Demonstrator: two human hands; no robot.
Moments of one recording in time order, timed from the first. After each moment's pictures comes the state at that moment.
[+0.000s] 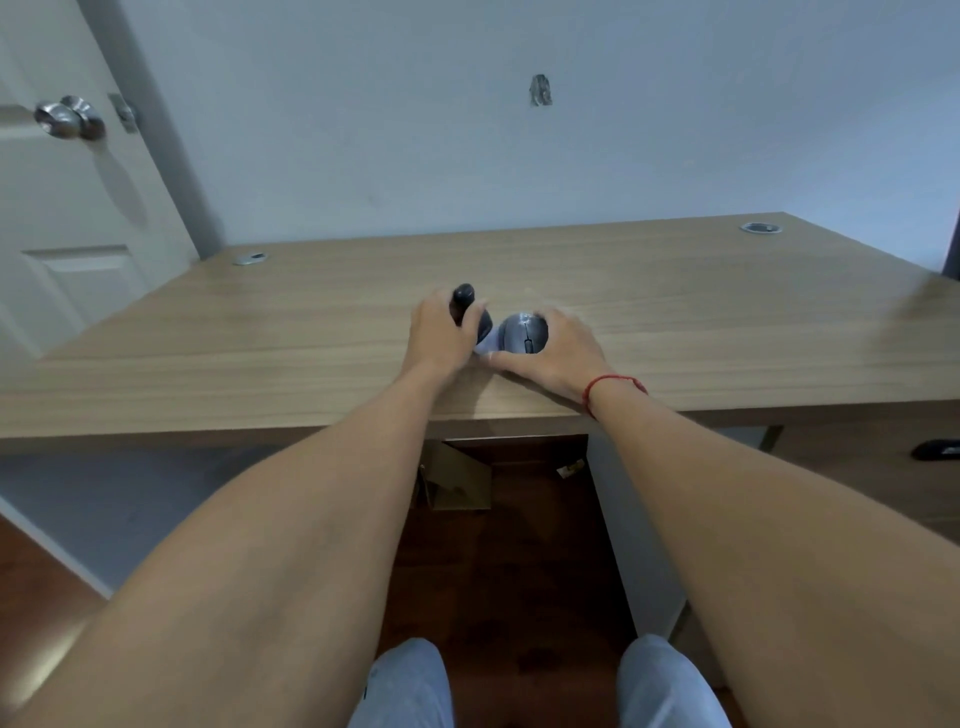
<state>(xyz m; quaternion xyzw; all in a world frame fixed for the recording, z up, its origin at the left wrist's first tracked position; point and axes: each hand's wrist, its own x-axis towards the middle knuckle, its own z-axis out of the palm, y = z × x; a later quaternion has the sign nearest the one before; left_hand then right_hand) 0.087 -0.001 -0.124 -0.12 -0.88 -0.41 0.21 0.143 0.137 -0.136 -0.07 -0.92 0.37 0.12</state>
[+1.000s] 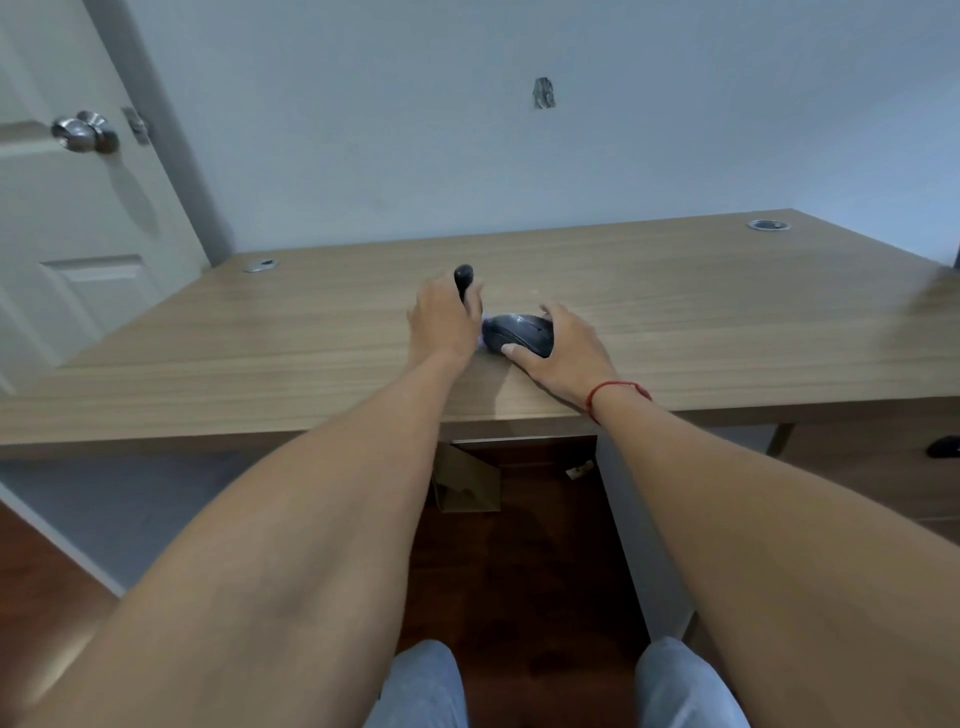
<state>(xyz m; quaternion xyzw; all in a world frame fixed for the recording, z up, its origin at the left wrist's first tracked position) 0.089 0.003 -0.103 -0.08 -0.90 -0.35 0.25 0.141 0.136 -0.139 -0.05 -0.92 0.36 0.17</state>
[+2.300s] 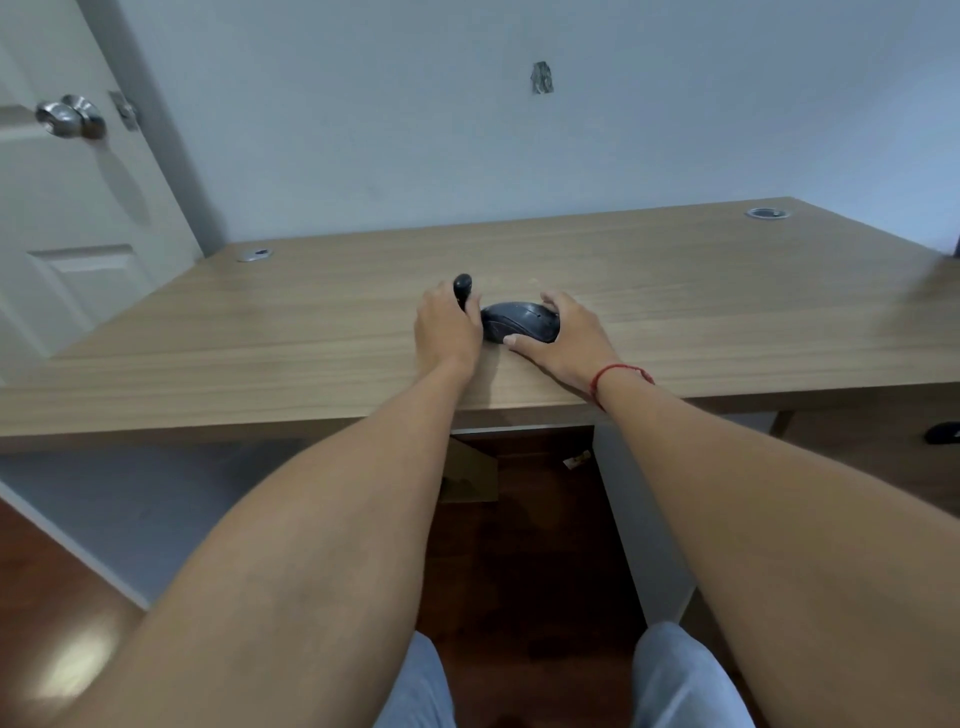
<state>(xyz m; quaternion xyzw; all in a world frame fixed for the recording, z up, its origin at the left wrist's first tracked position) 0.095 0.009 -0.126 -0.05 -0.88 -0.39 0.25 0.141 0.139 -0.140 -0.05 -0.90 0.40 0.16</state>
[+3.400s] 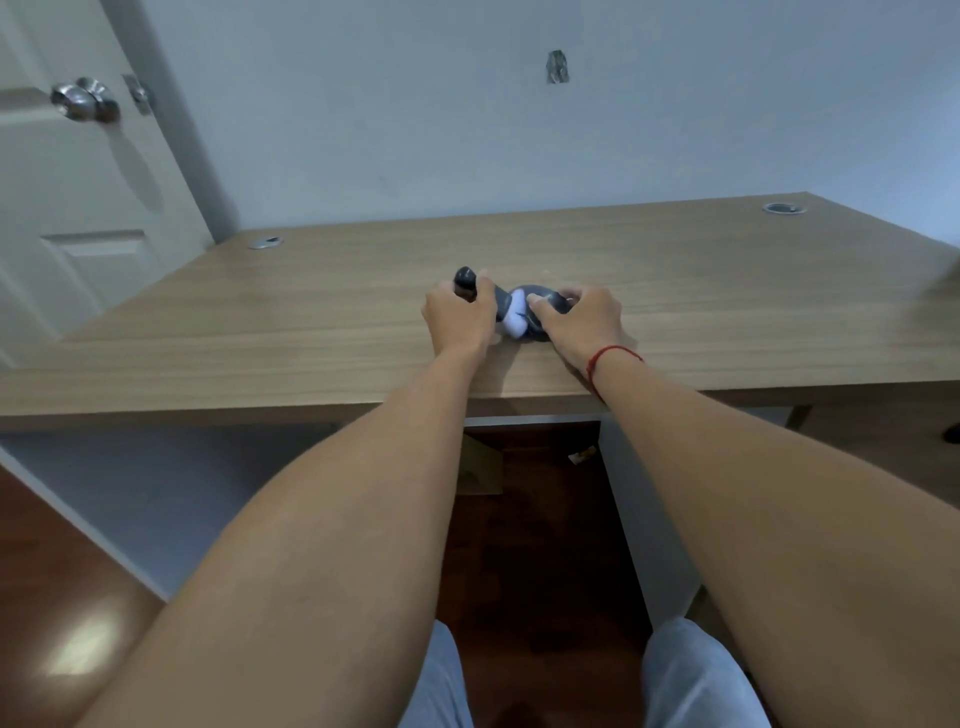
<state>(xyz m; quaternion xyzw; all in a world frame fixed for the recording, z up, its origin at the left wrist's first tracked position) 0.097 0.011 -0.125 0.03 -0.77 -0.60 0.20 0.135 0.127 -0.133 -0.16 -0.84 0.48 0.20</state>
